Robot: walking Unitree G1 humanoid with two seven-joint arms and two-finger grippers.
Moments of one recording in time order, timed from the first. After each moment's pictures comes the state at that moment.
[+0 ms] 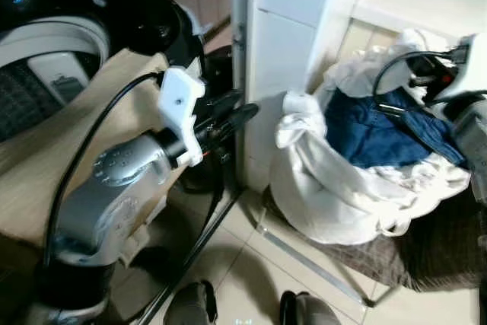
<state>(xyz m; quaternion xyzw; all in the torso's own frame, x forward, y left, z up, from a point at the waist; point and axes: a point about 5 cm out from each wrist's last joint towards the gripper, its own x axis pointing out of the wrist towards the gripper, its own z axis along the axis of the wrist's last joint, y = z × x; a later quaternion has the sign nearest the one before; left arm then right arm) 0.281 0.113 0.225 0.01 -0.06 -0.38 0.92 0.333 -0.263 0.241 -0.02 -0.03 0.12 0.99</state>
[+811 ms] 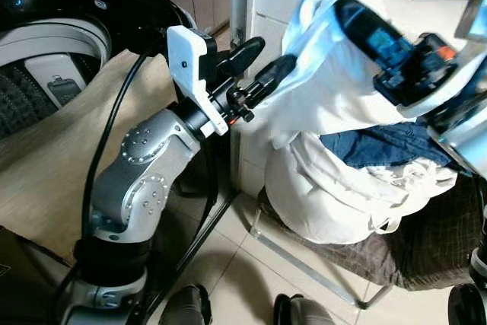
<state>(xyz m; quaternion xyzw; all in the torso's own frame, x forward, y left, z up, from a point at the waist) 0.286 0.081 0.263 -0.10 -0.17 -0.42 0.88 0.260 -0.158 0.310 0.29 -0.10 0.48 0.82</state>
